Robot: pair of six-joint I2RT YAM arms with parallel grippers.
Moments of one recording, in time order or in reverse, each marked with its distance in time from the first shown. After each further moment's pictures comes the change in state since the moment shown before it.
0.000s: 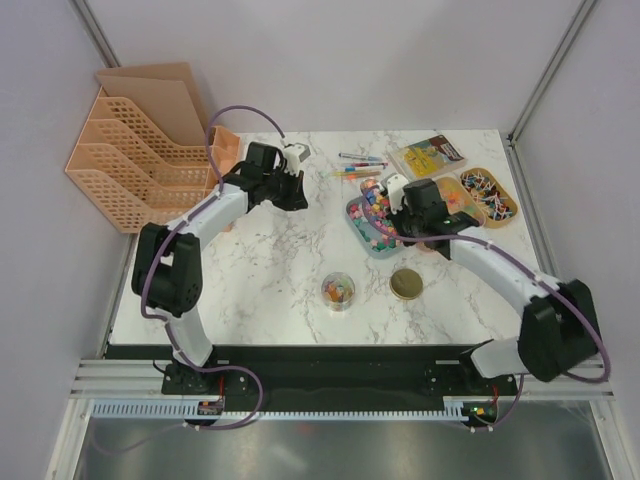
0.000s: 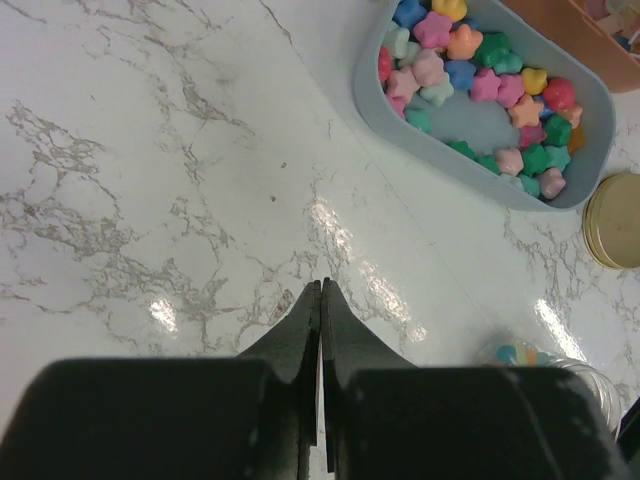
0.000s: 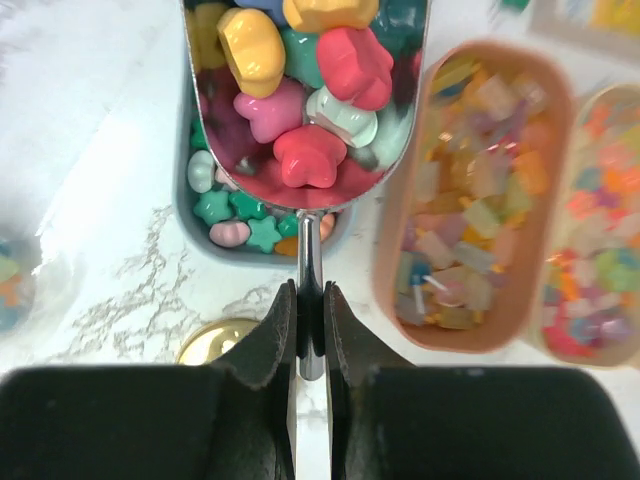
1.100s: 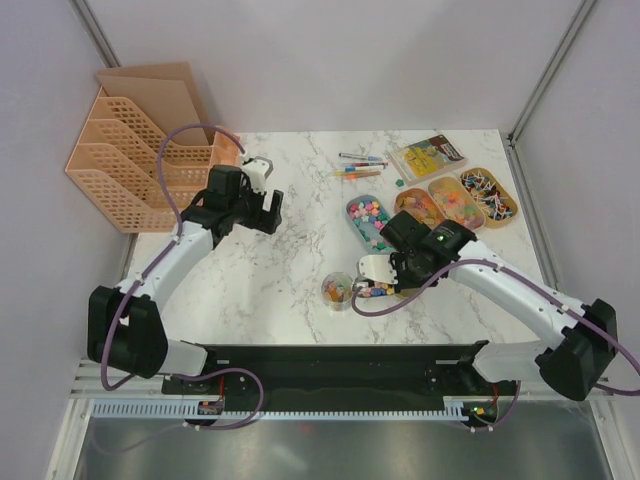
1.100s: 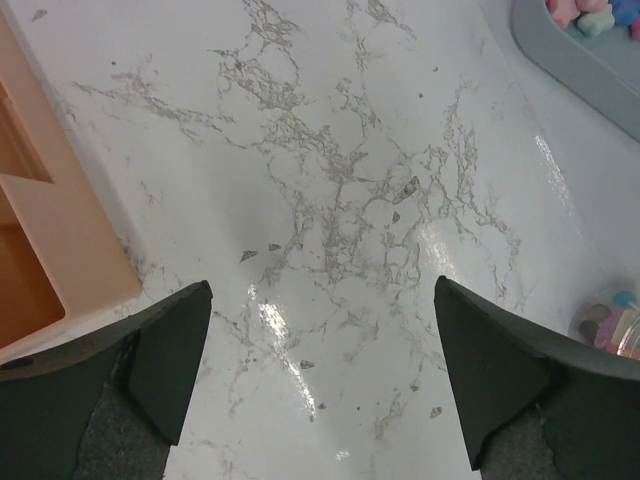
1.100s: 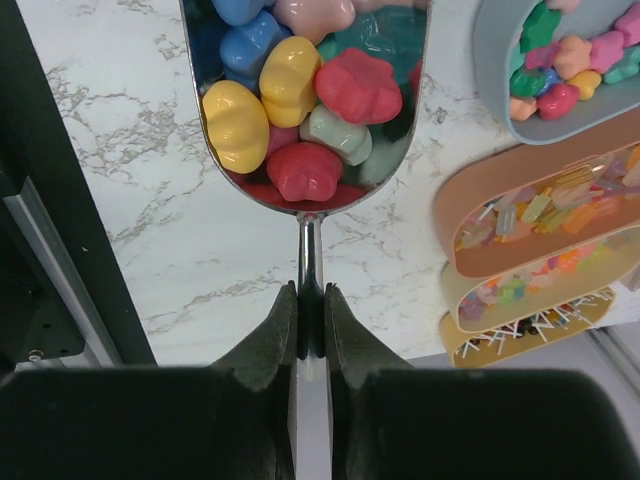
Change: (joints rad) left arm 0.072 -0.417 -0.326 -0.006 -0.288 0.080; right arm 0.289 -0.185 0.119 -0.780 0.013 -0.765
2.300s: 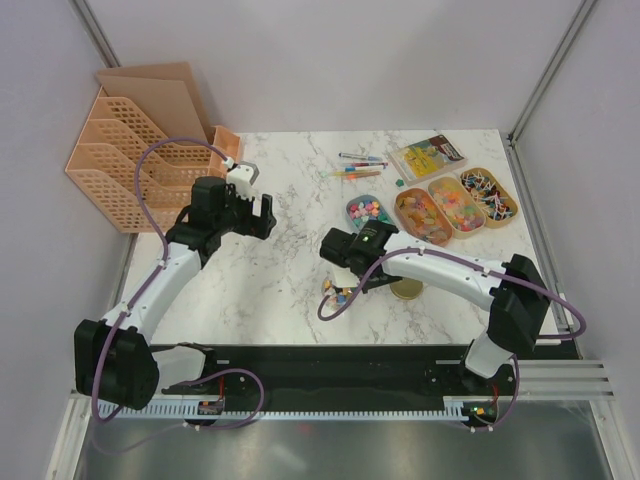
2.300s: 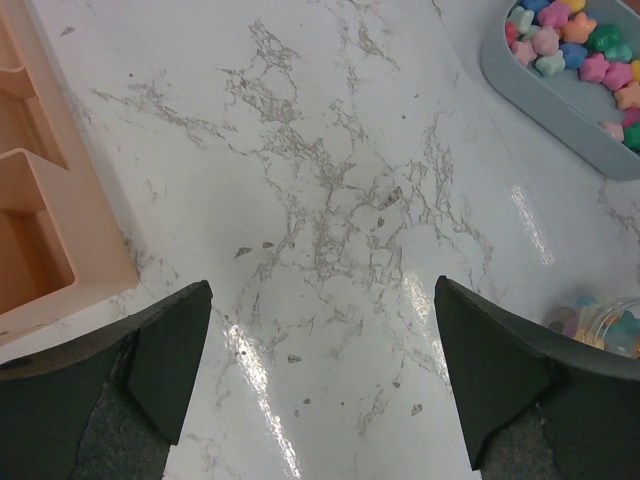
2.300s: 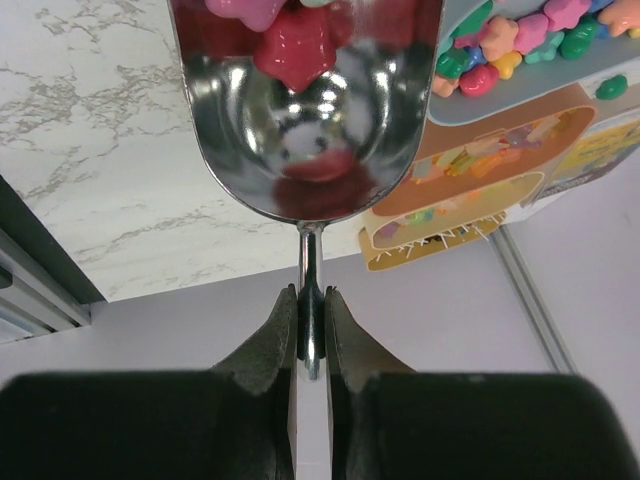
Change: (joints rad) left arm 0.037 -0.179 -0.141 0.086 0.046 -0.058; right arm 0.257 0.381 0.258 -0.140 0.384 0.187
